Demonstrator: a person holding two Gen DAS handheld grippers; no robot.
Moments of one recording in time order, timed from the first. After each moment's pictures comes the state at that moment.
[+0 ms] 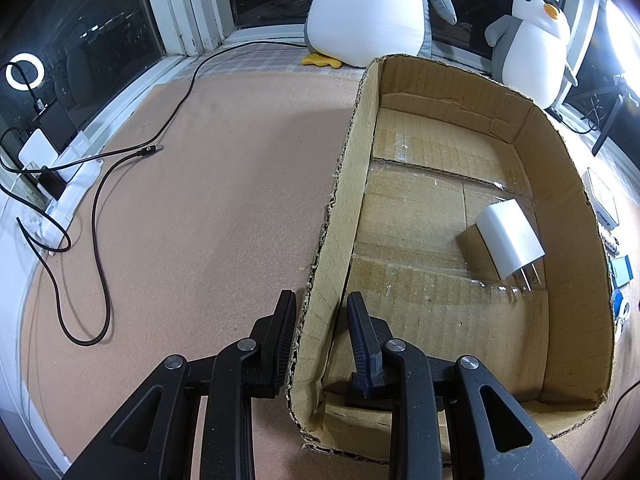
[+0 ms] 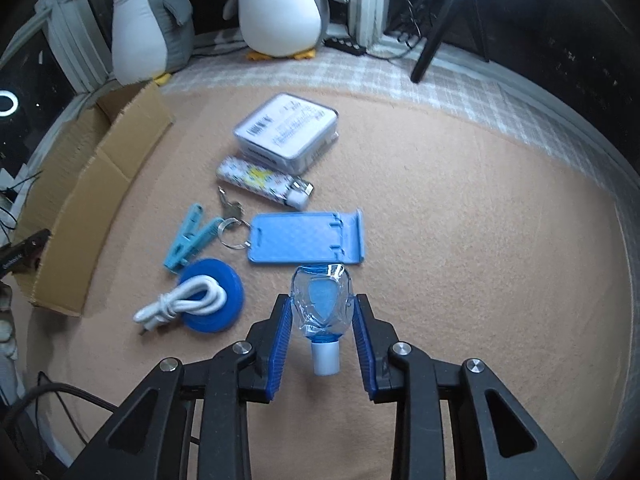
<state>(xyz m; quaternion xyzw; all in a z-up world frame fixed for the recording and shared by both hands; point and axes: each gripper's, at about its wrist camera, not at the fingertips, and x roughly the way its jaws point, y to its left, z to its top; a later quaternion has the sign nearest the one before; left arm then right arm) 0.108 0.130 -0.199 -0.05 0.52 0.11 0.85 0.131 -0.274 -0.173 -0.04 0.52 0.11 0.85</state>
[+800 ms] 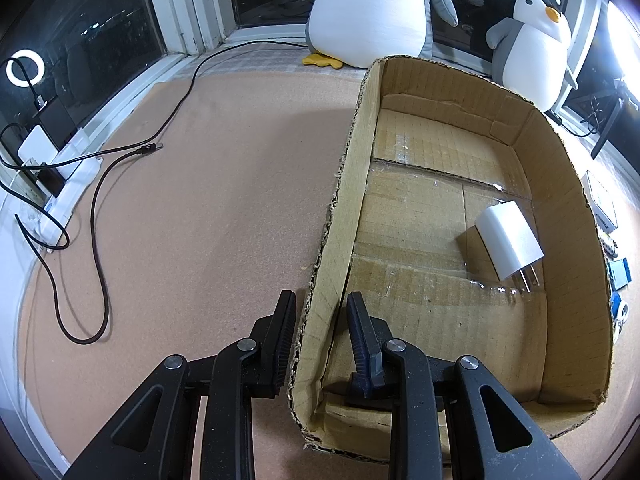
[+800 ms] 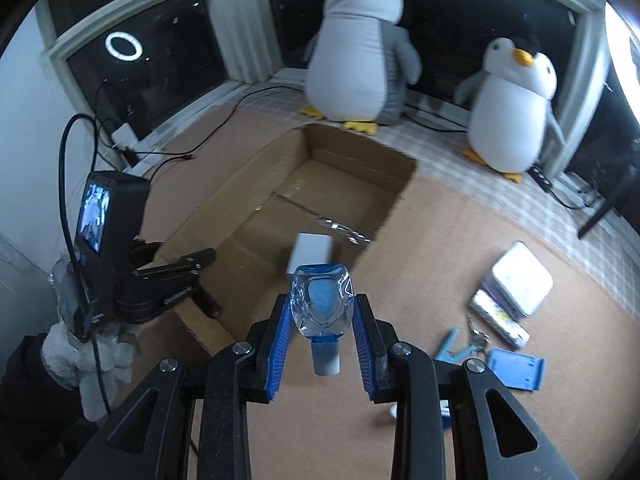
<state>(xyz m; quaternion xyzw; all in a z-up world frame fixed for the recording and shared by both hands) 0.108 0.131 -0.199 -0.06 0.51 0.11 0.85 0.102 -0.083 -0.100 -0.11 0.45 0.31 0.83</state>
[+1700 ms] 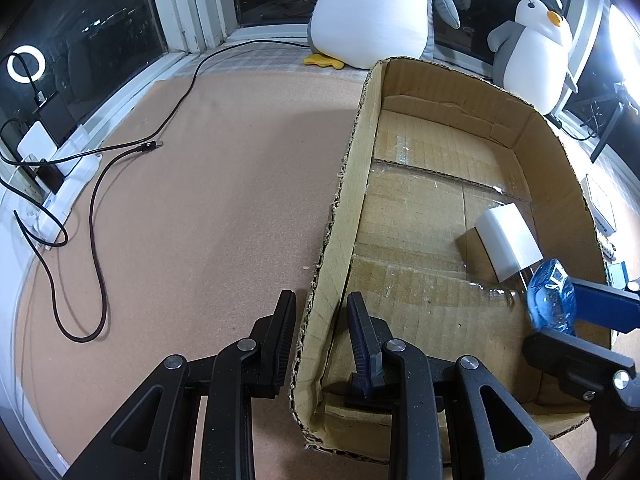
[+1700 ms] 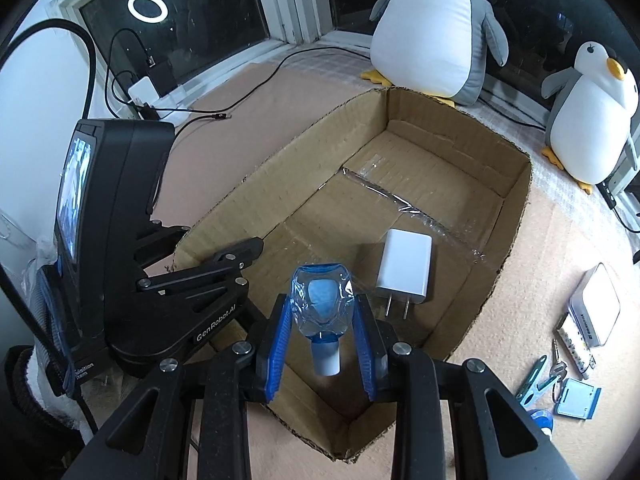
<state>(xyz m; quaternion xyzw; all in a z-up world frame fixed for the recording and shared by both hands) 0.106 0.132 -0.199 -0.06 0.51 0.11 0.85 0.105 -0.009 -0.143 -0.14 0.48 0.35 0.80</state>
